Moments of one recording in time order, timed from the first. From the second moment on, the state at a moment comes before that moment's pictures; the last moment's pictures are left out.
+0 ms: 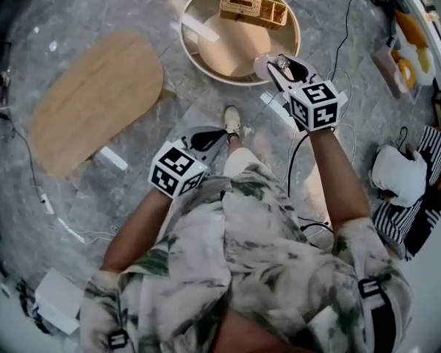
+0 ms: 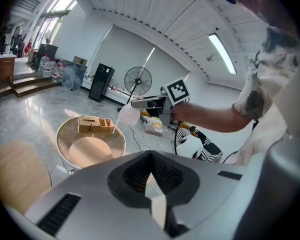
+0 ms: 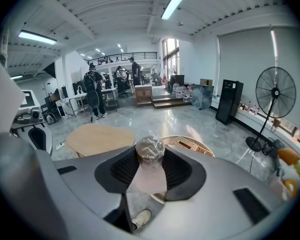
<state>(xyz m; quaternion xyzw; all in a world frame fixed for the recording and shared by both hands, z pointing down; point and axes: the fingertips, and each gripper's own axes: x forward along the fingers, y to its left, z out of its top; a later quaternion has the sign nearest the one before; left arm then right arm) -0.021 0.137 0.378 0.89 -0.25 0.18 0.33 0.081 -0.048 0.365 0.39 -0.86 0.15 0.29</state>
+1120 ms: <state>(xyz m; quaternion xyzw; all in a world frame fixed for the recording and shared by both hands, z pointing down) -0.026 0.151 0.378 0.89 -0.26 0.18 0.33 0.081 -0.029 0.360 0.39 -0.86 0.15 0.29</state>
